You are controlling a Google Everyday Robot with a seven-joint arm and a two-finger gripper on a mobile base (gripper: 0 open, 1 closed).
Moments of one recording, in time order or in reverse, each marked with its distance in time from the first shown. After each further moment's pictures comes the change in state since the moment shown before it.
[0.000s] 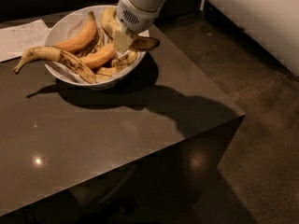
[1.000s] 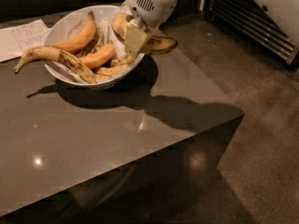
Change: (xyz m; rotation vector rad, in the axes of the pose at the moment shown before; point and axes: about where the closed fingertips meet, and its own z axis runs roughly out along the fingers) arm 0.032 0.034 -0.051 -0.147 0.133 0.088
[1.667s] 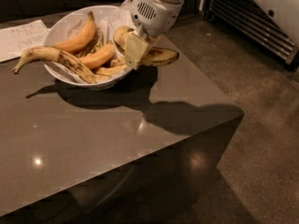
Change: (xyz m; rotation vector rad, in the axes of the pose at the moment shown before) arm 0.020 0.025 0.005 -0.098 0.036 0.068
